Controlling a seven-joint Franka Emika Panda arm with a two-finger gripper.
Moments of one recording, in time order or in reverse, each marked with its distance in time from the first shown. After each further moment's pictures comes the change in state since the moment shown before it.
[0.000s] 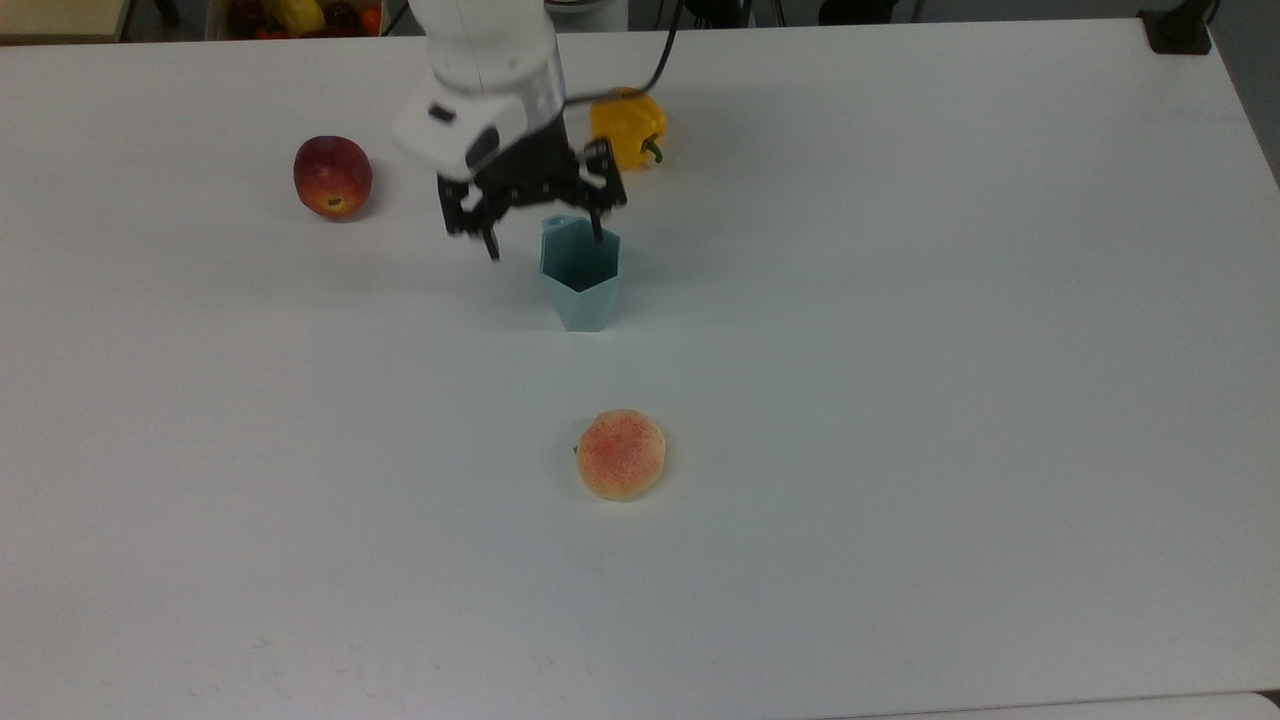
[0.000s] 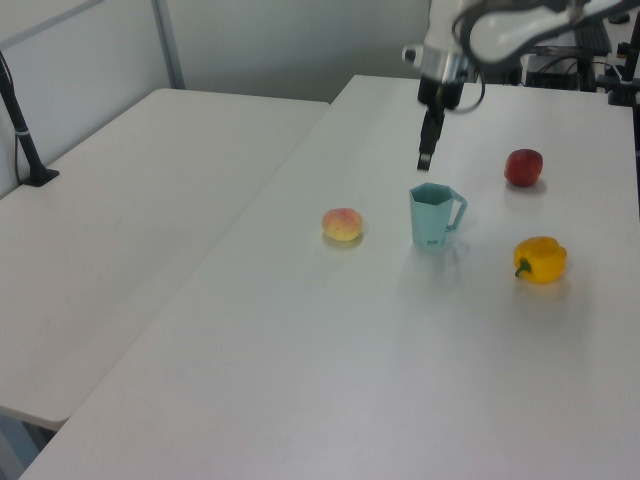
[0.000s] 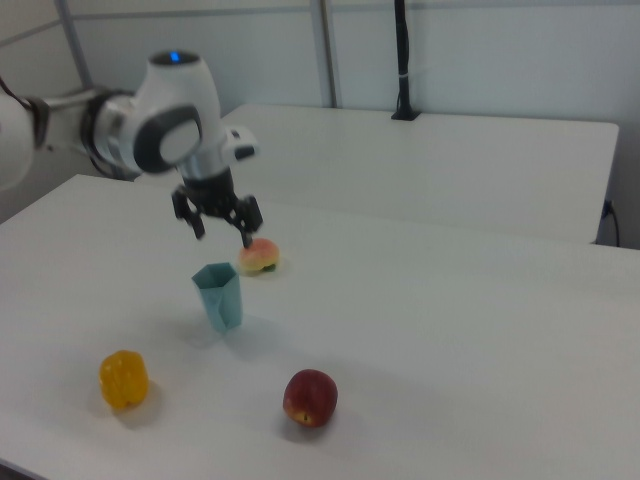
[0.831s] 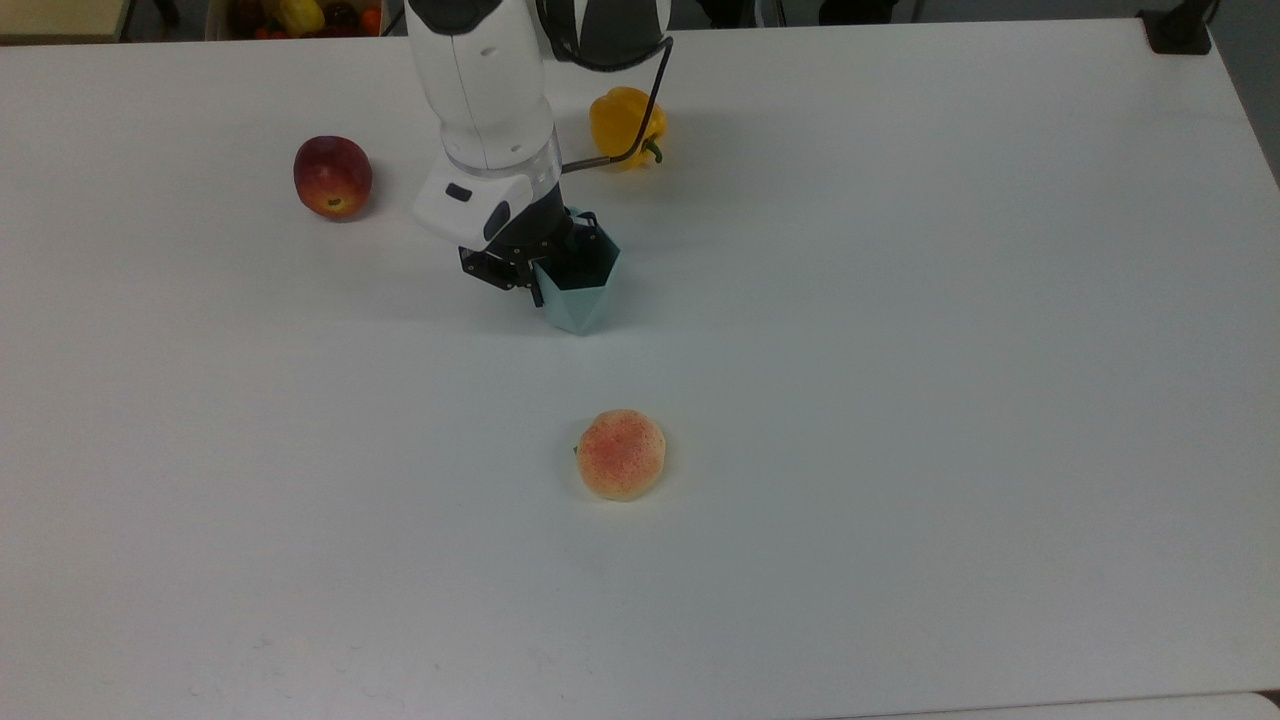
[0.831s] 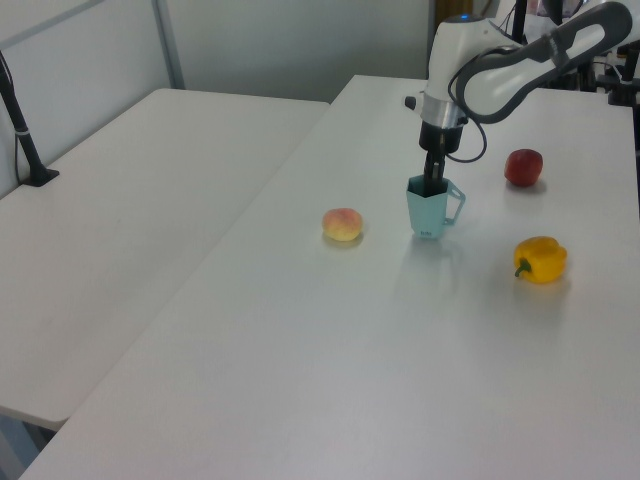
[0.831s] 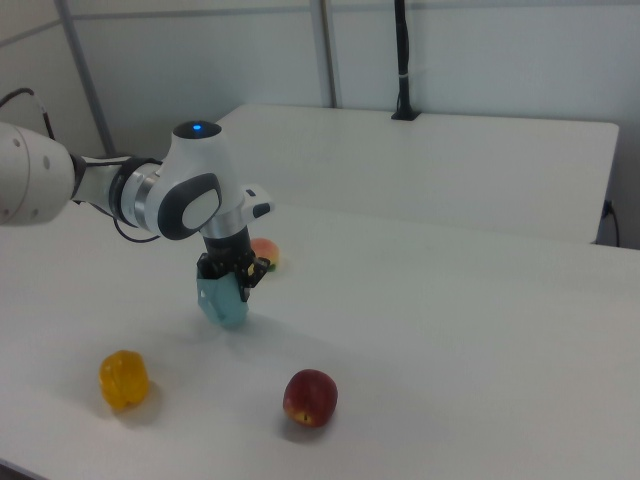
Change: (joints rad) arm -0.005 0.116 0.000 -0.144 0.000 0.240 -0.142
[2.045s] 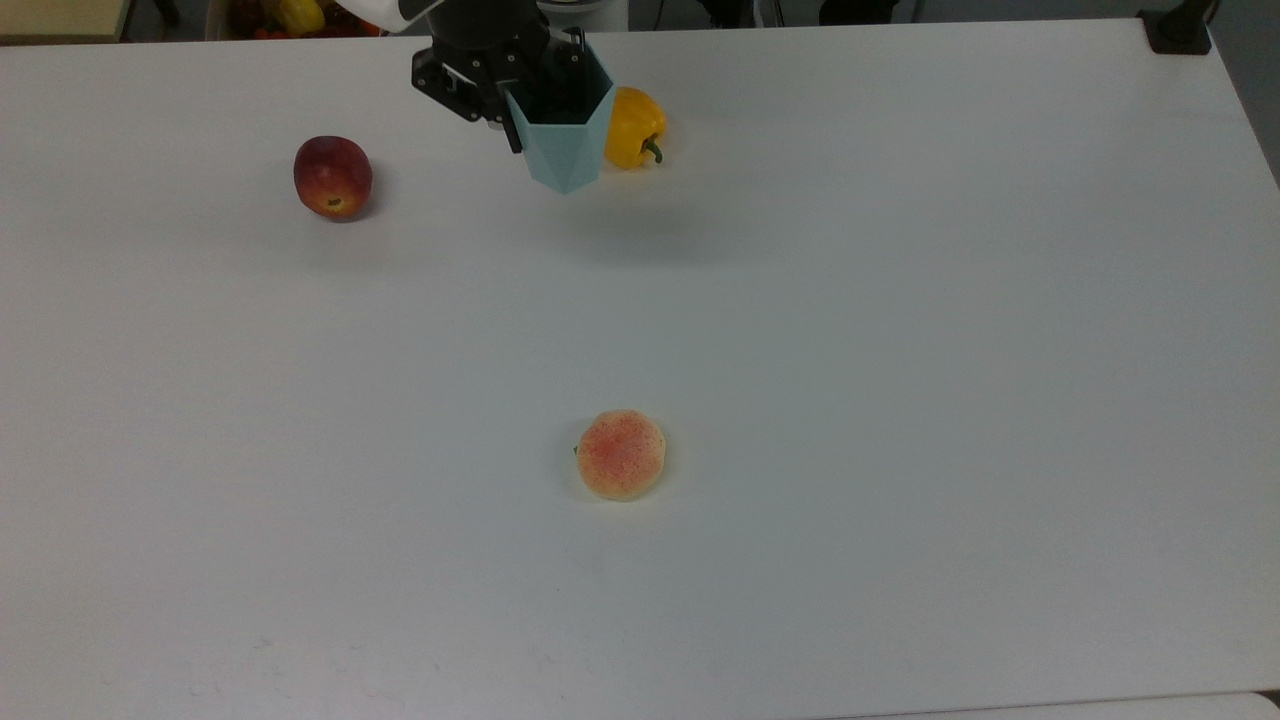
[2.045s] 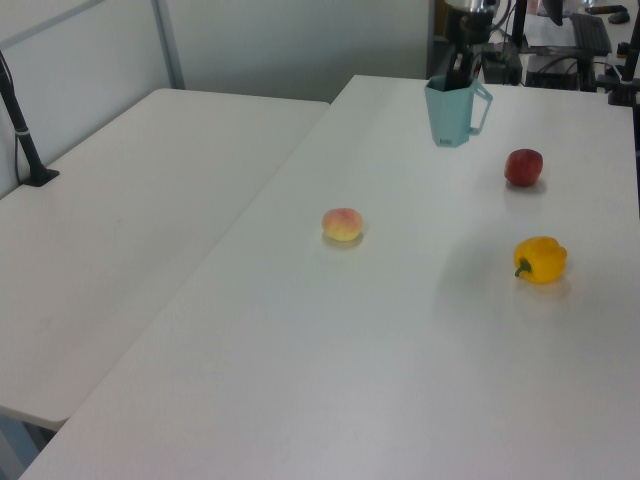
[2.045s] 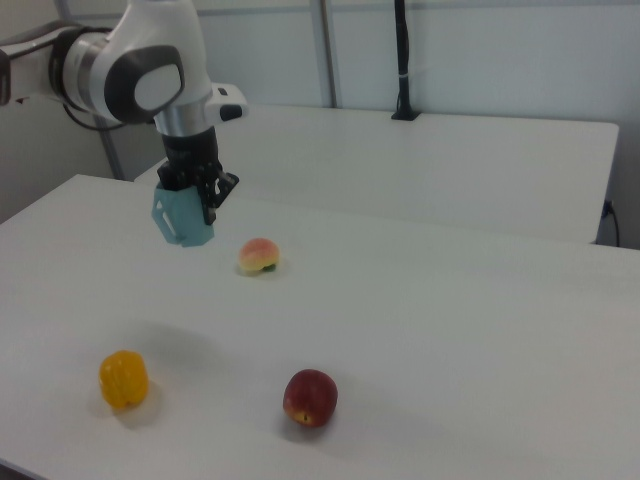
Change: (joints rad) arm -0.029 -0.224 -0.007 0.201 0.025 -0.454 0.162
